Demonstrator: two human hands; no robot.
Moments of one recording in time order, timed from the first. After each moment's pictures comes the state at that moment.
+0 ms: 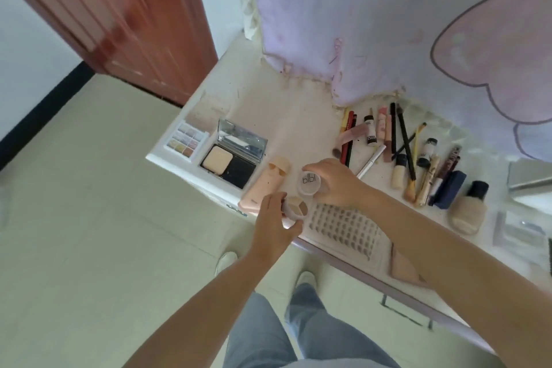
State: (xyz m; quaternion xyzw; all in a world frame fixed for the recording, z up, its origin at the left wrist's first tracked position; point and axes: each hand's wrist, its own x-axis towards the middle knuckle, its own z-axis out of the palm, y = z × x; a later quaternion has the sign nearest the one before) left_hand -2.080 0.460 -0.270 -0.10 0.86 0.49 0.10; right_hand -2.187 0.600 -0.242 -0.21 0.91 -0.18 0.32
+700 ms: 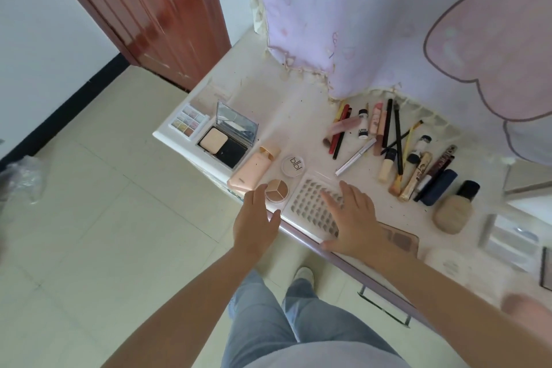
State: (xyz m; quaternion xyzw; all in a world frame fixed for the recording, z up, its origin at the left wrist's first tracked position) left_hand -2.052 0.489 -0.255 -0.20 0.92 0.33 0.08; right_hand -2.103 0.668 -0.245 -0.25 0.93 0.00 0.27
